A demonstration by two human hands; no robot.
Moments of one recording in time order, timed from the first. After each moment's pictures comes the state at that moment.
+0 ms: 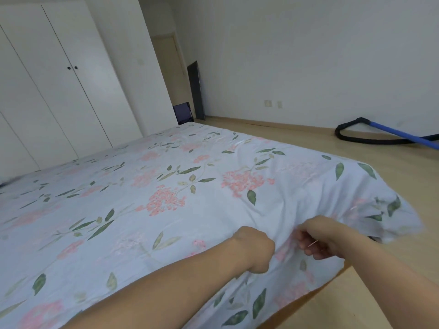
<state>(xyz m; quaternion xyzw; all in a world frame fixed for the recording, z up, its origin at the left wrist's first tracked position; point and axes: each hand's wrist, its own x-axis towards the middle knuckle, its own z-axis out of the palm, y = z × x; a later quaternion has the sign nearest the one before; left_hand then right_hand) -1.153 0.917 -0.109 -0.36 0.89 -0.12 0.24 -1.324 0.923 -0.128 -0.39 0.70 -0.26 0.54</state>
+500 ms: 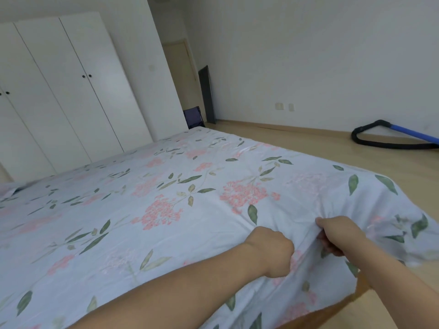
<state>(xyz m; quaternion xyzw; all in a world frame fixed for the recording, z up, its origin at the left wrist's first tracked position) -1.198 0.877 -0.105 -0.39 0.91 -0.10 0.14 -1.372 0.864 -0.147 -0.37 0.70 -0.42 0.45</state>
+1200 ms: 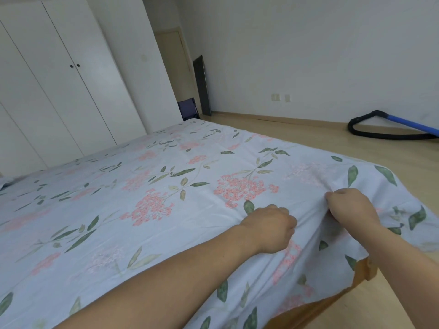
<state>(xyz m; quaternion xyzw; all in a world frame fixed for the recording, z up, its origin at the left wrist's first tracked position) -1.208 0.840 -0.108 -0.39 0.92 0.00 0.04 -1.399 0.836 -0.137 -0.43 0.78 -0.40 0.23</state>
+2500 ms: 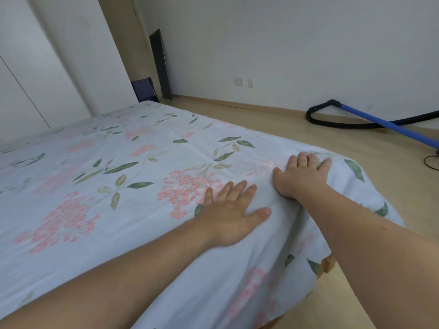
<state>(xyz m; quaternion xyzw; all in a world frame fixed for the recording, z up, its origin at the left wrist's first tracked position) -1.229 0.767 -0.131 -0.50 0.86 0.08 0.04 -1.414 0.735 -0.133 -0.52 0.86 0.00 0.02</state>
